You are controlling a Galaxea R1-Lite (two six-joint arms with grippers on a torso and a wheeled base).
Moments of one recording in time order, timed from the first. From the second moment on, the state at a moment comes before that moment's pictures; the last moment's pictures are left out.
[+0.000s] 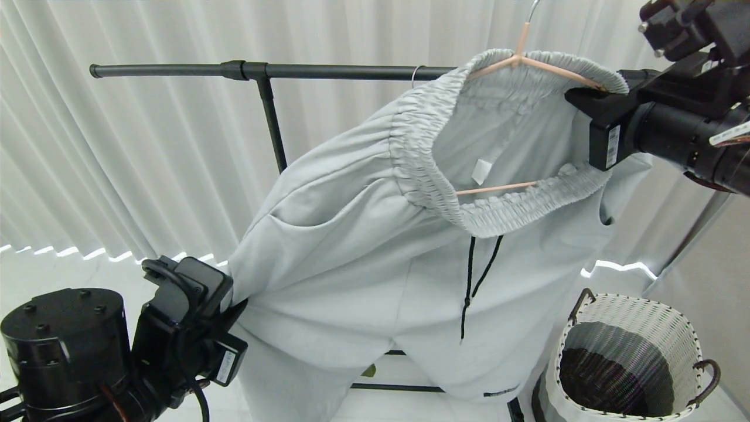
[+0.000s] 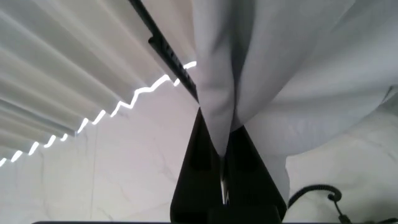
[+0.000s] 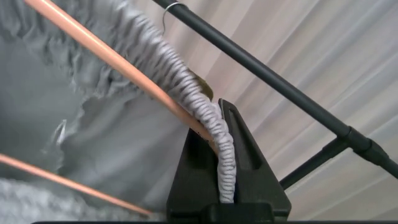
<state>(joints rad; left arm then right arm) -0.49 1.40 -0.25 -0.82 0.33 0.36 0.67 1.43 -1.12 -0.49 -0.20 -0.51</state>
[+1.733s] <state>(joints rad) -0.54 1.24 -0.25 -0.86 0.29 0.40 0.32 1.23 -1.10 -0.09 -0.26 -0.45</state>
